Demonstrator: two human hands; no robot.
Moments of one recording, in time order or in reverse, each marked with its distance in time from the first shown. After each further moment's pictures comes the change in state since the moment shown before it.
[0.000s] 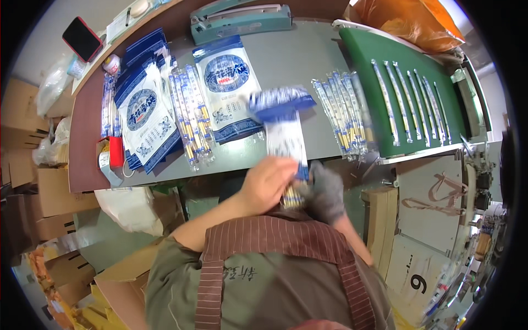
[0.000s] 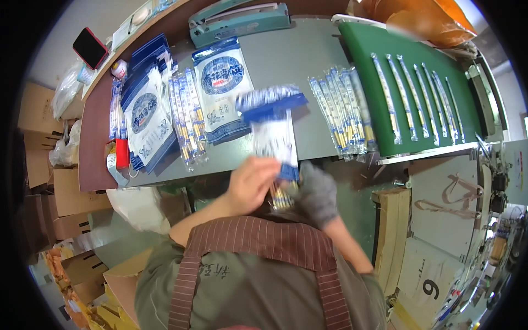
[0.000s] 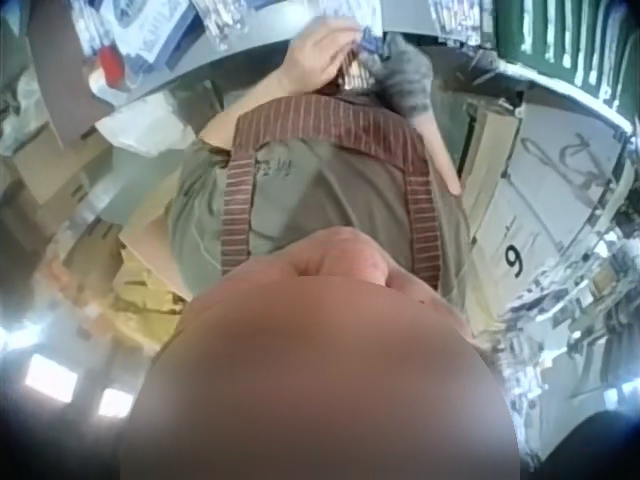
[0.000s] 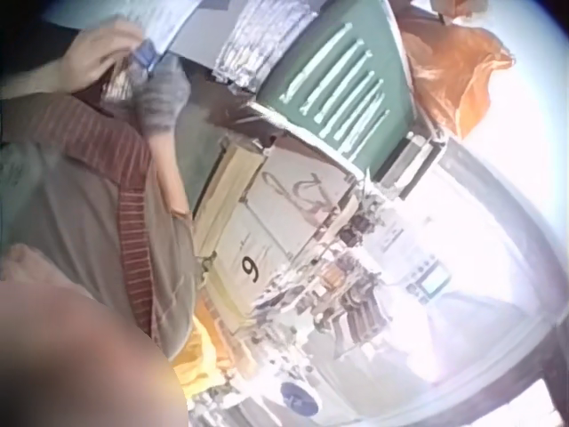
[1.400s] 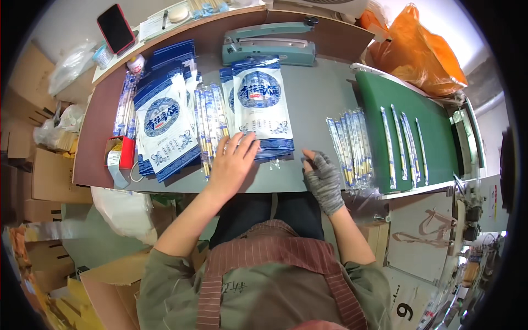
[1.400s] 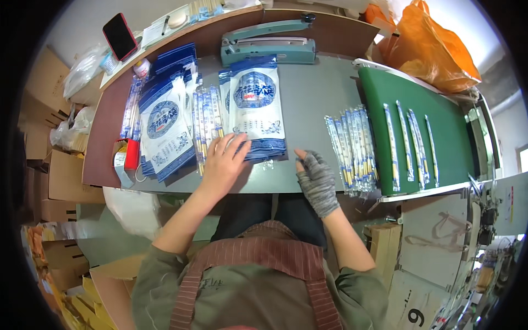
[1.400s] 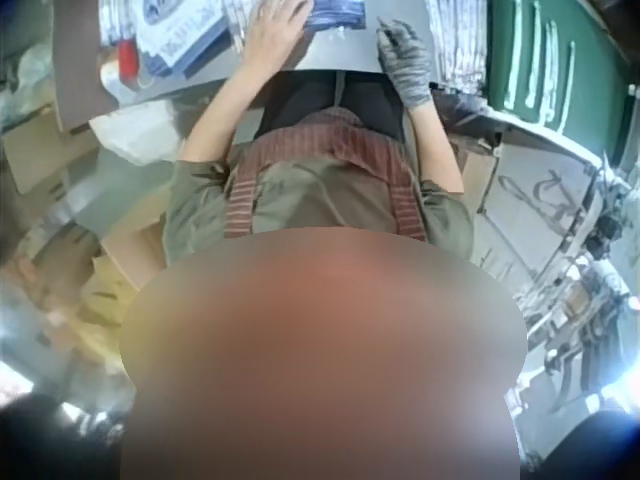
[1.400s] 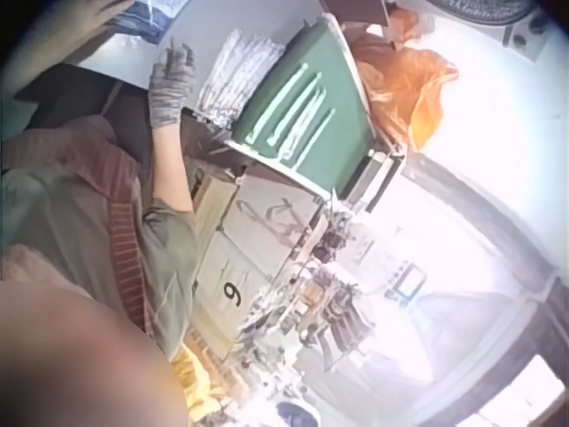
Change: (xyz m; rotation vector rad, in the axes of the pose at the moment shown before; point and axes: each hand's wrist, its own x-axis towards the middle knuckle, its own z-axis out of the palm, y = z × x) left_hand 0.002 -0.078 -0.070 0.854 -0.134 -0.041; right_hand 0.091 -0.006 0.019 0.445 0.153 -0.236
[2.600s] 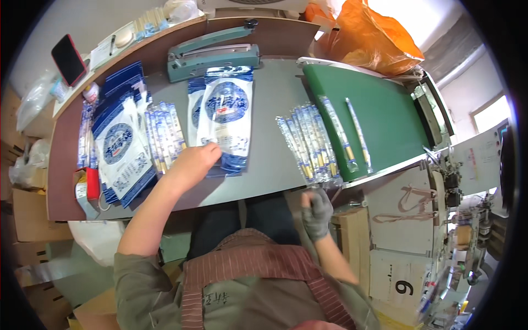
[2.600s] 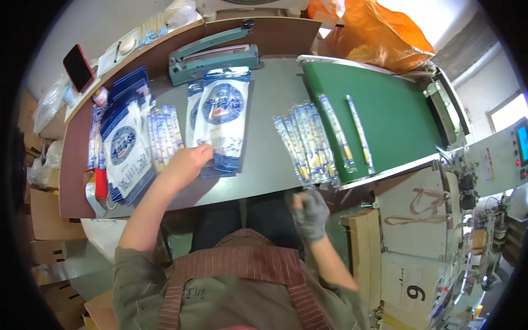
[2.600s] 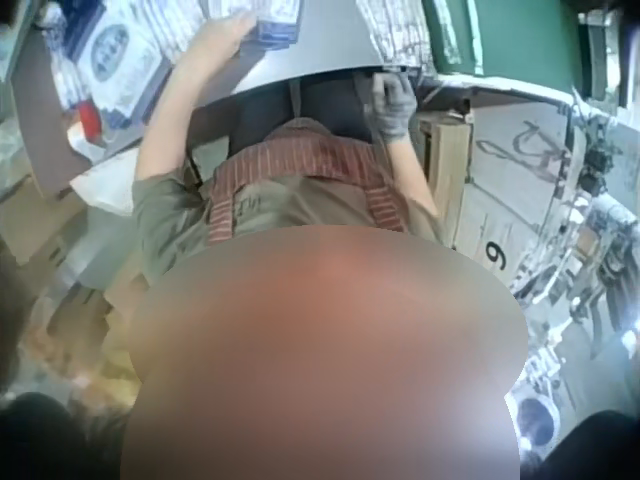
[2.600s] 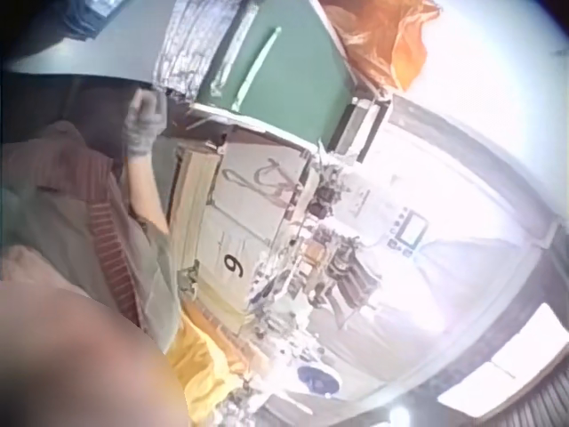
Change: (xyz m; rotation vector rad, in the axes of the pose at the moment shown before) left_hand 0.058 -0.029 0.003 -0.289 -0.426 0.208; right_hand -0.102 0.037 -0.062 -0.471 0.354 -0.116
